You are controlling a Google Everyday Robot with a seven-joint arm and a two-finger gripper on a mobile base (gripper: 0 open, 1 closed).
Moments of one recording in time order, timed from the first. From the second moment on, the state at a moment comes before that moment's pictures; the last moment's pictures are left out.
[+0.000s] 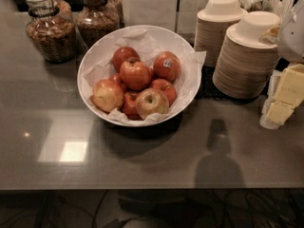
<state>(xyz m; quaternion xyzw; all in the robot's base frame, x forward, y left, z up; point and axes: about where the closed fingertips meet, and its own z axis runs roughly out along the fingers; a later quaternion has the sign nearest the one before) 0.438 -0.216 0.977 -0.60 0.78 -0.04 0.16</state>
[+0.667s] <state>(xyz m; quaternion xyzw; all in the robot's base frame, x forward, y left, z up) 0.453 -0.181 0.972 -0.62 0.76 -0.01 0.19</state>
